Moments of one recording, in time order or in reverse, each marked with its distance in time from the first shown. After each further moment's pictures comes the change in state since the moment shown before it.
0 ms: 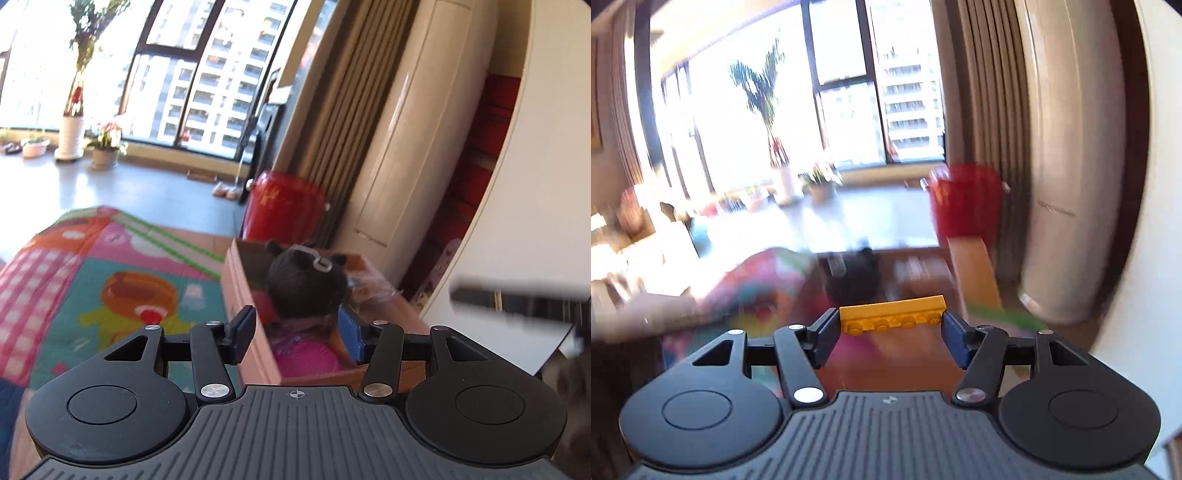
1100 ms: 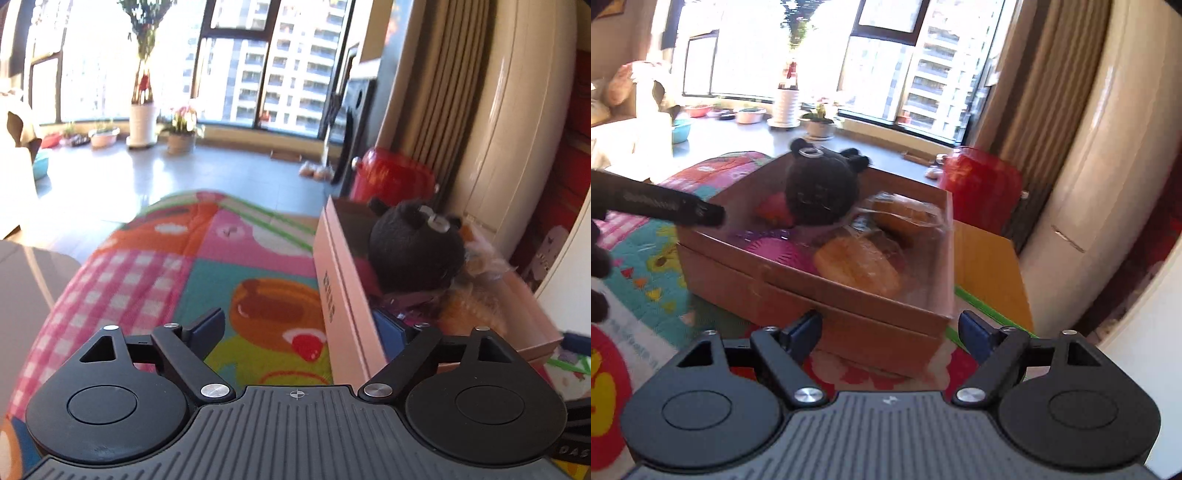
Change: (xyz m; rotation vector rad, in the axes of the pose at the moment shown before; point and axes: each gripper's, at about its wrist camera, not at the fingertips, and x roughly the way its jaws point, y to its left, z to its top) left arm 0.040 0.092 0.025 0.006 0.022 0.273; right arm 0.111 0.061 -0.055 -0.359 0.137 -0.190
